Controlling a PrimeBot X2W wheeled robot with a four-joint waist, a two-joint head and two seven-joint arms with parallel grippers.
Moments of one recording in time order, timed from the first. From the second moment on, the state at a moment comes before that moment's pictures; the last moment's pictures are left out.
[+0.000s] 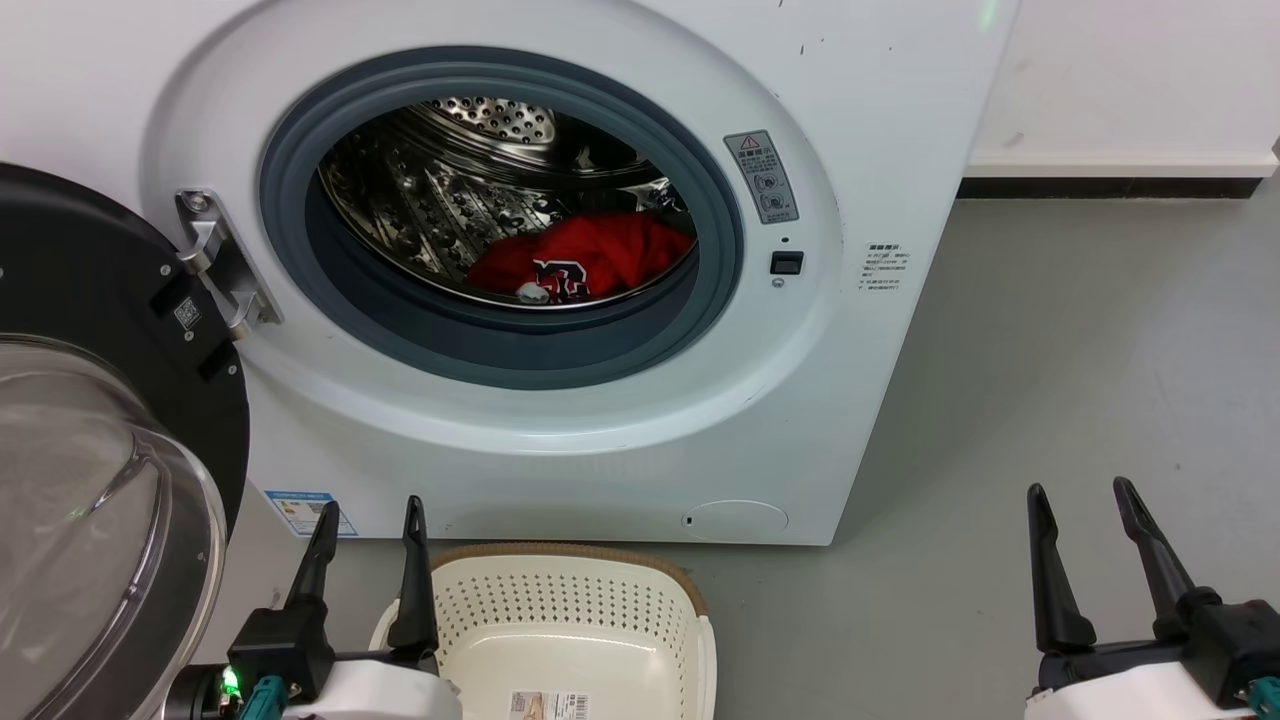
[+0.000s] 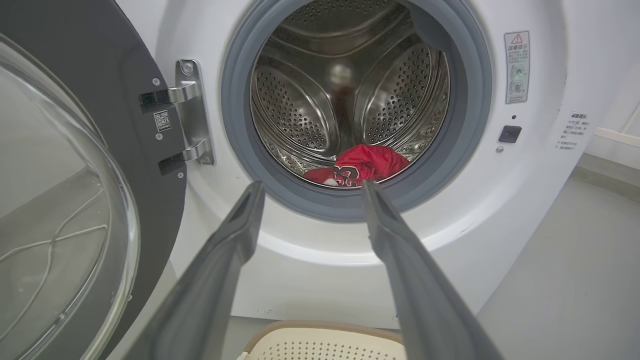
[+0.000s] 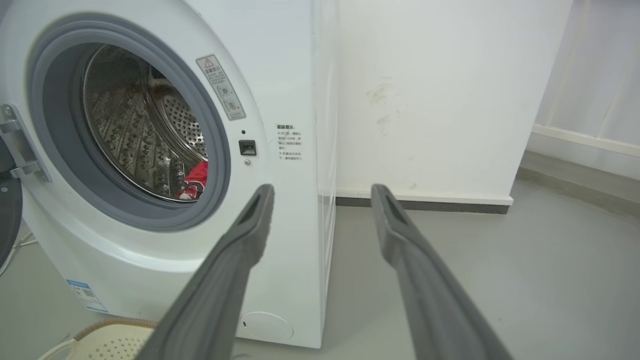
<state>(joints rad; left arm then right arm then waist) 0.05 0.05 -0.03 0.06 -0.13 0.02 -0.24 0.10 -0.05 -0.05 -0.03 0.06 0.13 -0.24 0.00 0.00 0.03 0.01</state>
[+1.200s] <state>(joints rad) 0.02 0.05 -0.03 0.11 -0.07 0.02 -0.26 0.12 -0.05 -0.06 -0.02 0.00 0.13 -0.26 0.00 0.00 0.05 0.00</state>
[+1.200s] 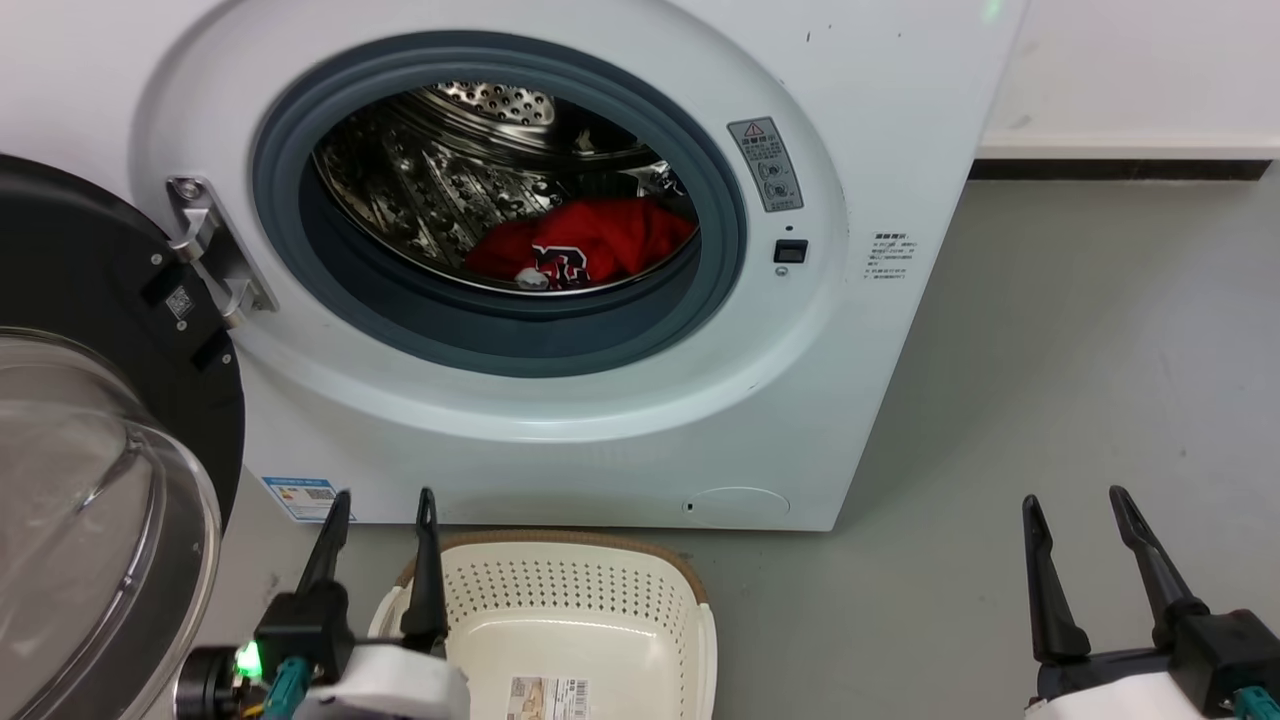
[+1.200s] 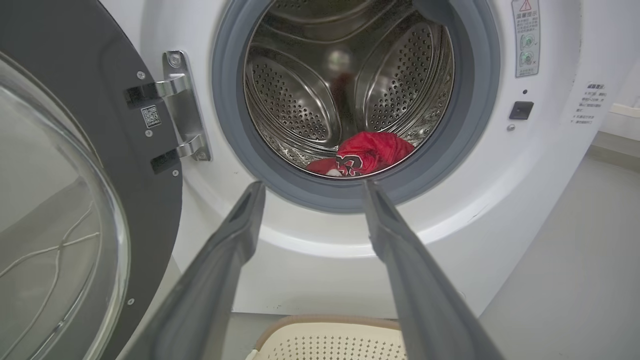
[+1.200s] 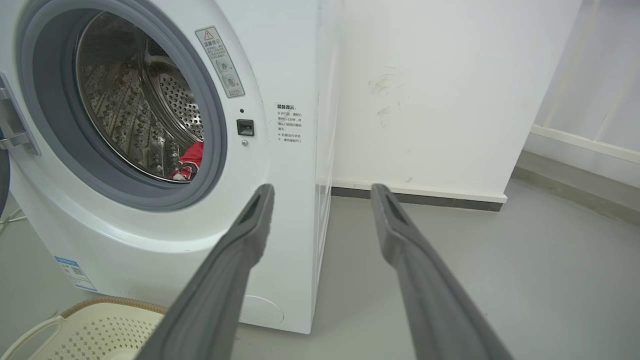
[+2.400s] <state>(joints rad) -1.17 0.31 -0.14 1.00 -0.03 -0.13 -0.05 -0.13 -0.05 -0.03 -0.06 0.09 0.13 -0.26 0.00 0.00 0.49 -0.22</state>
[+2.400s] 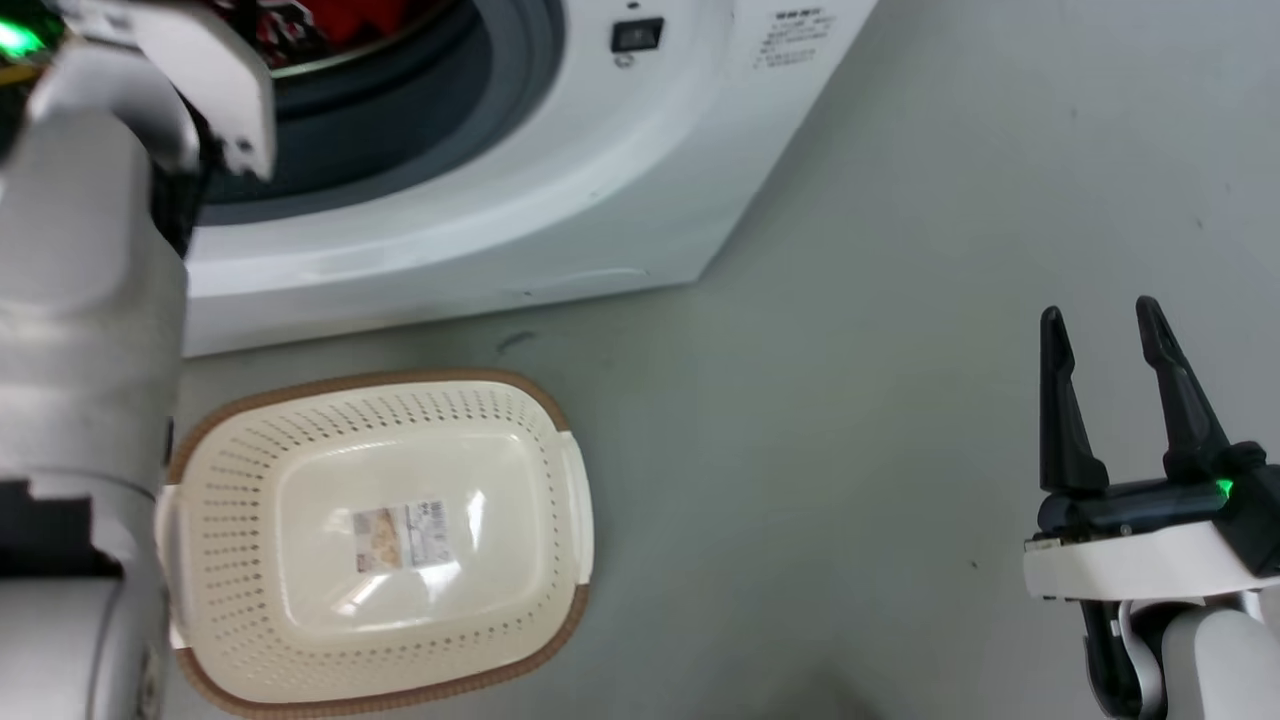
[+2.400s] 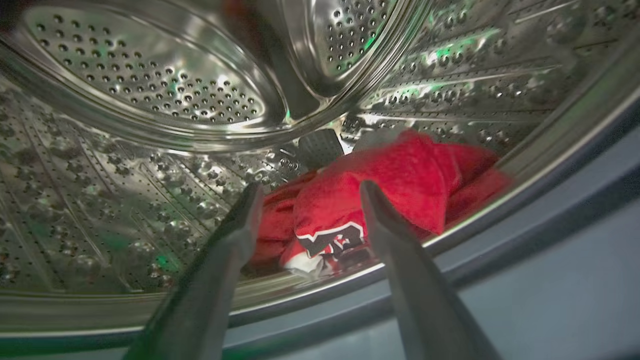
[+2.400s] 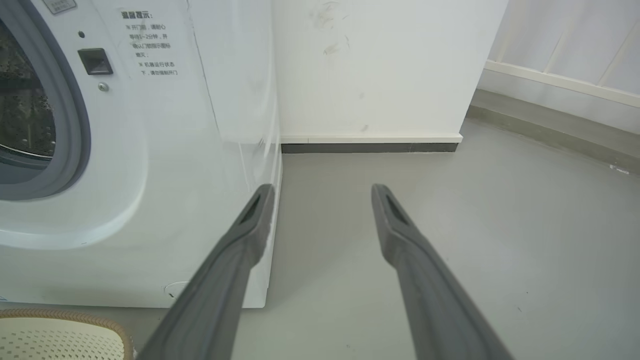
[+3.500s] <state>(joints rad) -1.63 0.43 -0.44 1.17 -0.28 -0.13 0.43 -0.24 -0.05 0.00 -0.08 0.19 0.13 -0.26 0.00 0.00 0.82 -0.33</state>
